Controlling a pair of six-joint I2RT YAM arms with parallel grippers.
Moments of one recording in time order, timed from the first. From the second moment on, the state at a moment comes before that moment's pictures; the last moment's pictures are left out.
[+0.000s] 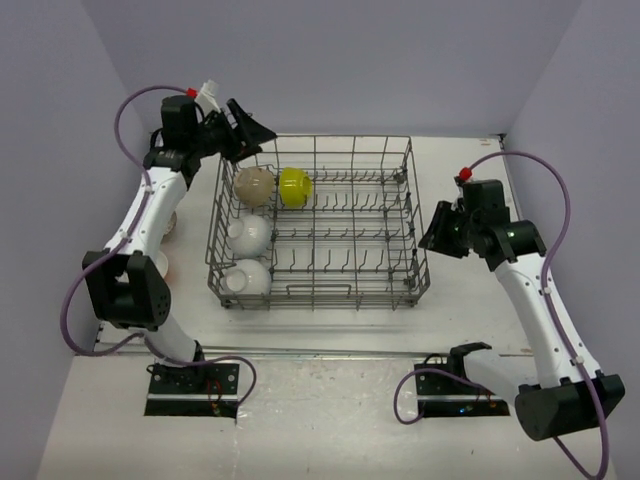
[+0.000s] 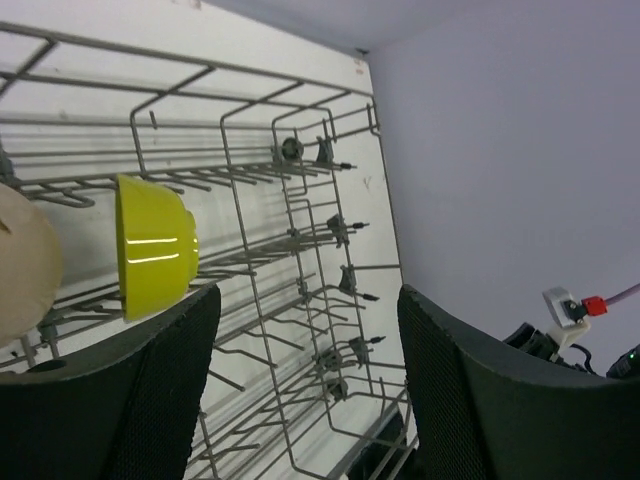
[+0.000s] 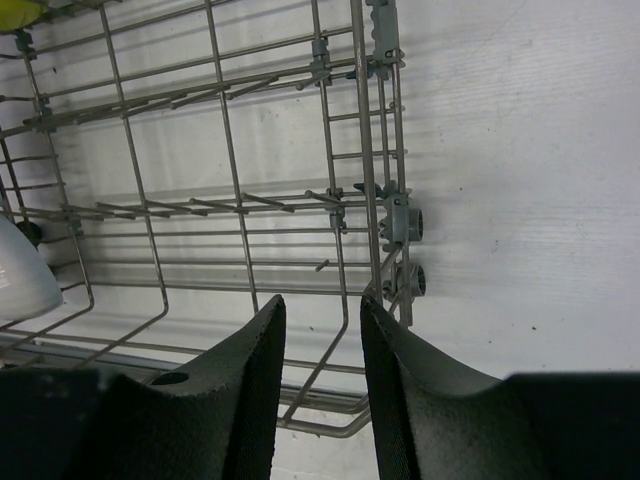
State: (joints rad) left arm -0.07 1.64 1.55 -0.29 0.65 -0.76; right arm 0.19 1.07 1.15 -0.98 -0.11 0.46
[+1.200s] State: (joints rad) left arm -0.21 1.87 1.68 -0.39 0.57 -0.60; right arm 0.19 1.11 1.09 -0.93 -0.03 0.43
